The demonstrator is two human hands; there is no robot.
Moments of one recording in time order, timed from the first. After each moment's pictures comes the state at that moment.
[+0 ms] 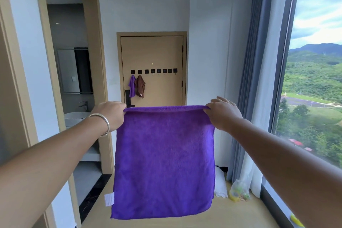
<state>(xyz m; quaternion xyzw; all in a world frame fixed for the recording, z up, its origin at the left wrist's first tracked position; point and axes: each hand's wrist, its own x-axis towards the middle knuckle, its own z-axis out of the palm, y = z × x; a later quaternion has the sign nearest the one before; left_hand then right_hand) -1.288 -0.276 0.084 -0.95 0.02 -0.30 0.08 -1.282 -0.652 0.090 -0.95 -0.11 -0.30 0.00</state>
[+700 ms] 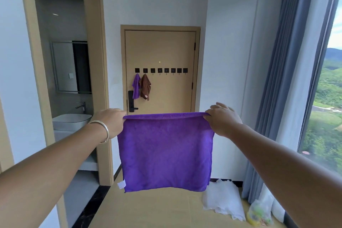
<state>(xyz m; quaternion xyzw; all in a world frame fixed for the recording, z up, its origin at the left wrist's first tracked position) -1.049 -0.140 0.059 -0.96 0.02 -0.27 0.05 -1.025 -0.512 0.074 -0.96 -0.12 -0.26 -0.01</state>
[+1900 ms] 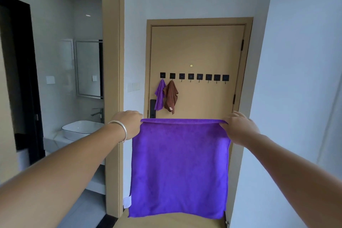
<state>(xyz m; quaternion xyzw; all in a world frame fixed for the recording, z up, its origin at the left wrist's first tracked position) -0.606 -0.044 0.060 -0.97 -0.03 -0.23 0.08 -0.530 -0.406 0.071 -0.96 -0.17 -0.24 0.01</state>
